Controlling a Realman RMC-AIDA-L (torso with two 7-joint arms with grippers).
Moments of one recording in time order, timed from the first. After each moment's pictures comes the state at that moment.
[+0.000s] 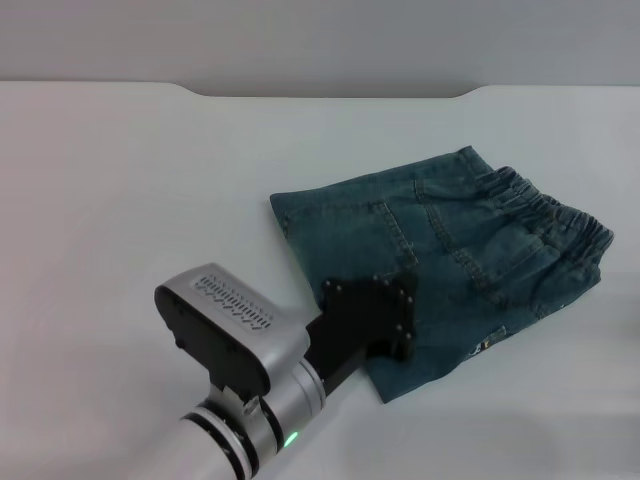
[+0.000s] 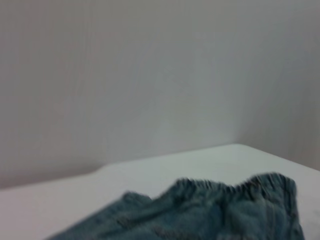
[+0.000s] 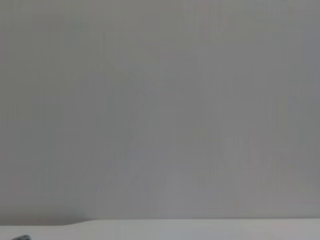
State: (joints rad) left arm -0.32 -2.07 -0.42 -0.91 2.23 0.63 0.19; right arm 0.11 2.04 1.39 0.18 0.20 1.29 -2.89
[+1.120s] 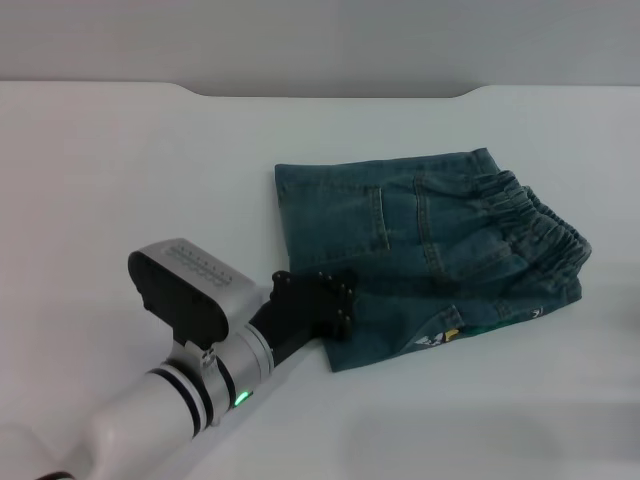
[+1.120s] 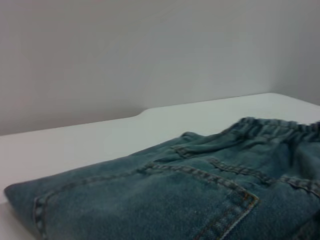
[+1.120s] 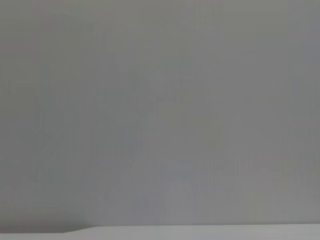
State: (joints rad) left arm -0.48 -2.08 -0.40 -0.59 2.27 0.64 -0.11; right arm 0.15 2.05 1.40 0.15 0.21 1.28 -2.88
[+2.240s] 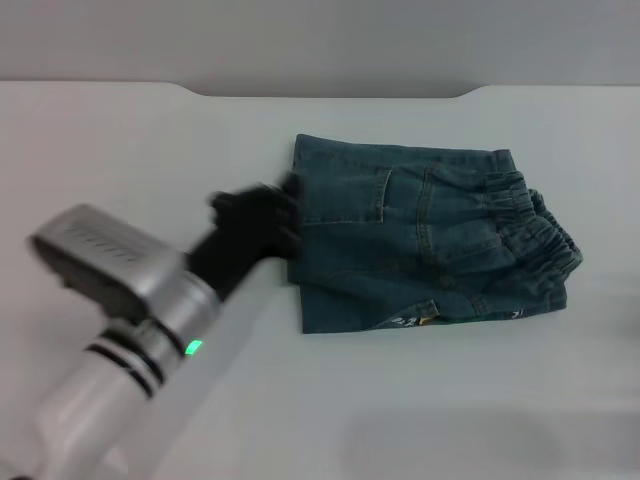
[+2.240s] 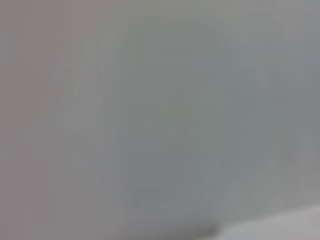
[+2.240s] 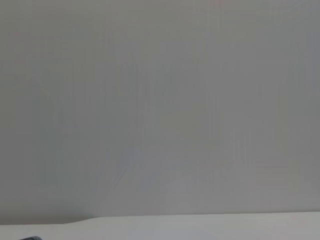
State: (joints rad) left arm -0.41 -2.07 -0.53 -0.57 2.27 0.93 0.02; right arm 0.13 2.06 1.40 0.15 0.20 1.28 -2.88
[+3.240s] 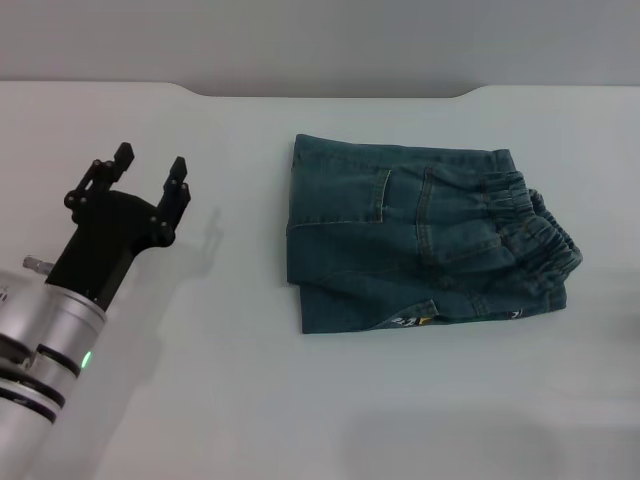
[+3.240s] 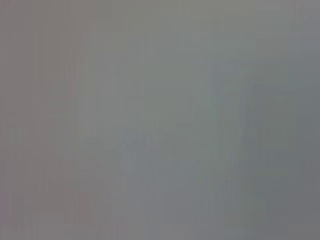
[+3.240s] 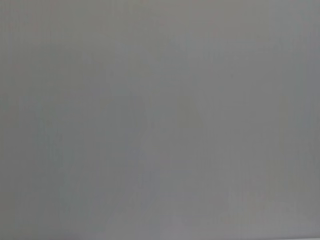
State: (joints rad) left arm -0.30 -2.07 -0.66 -0.43 2.27 1.16 0.07; right arm 0.16 2.08 1.45 0.06 0.20 1.42 -2.89
